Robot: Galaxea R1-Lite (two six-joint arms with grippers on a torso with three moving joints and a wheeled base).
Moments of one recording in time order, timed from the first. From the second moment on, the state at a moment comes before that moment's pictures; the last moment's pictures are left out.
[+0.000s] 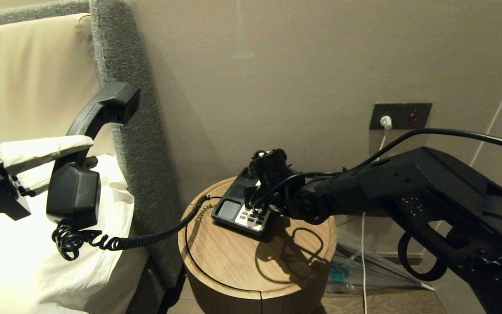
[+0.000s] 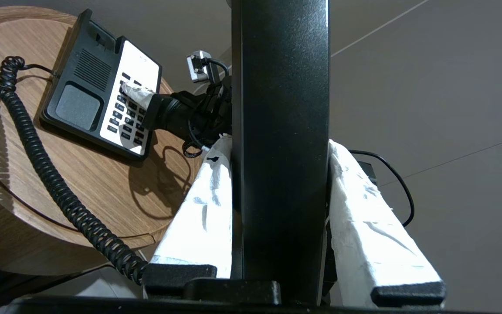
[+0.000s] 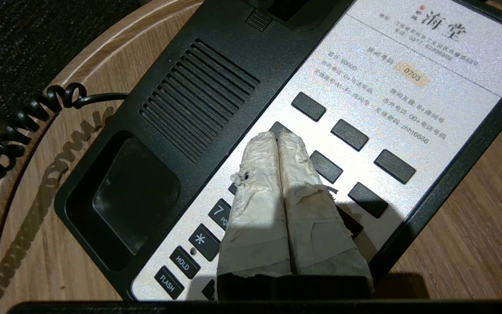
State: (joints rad) left arm 0.13 1.11 -0.69 -0.38 -0.90 -0.91; right arm 0.70 2.40 -1.65 -0.13 -0.28 0.37
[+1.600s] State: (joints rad) left arm 0.13 1.10 -0.69 -0.38 -0.90 -0.91; right arm 0.71 2.39 -1.61 -0.14 -0.27 0.38
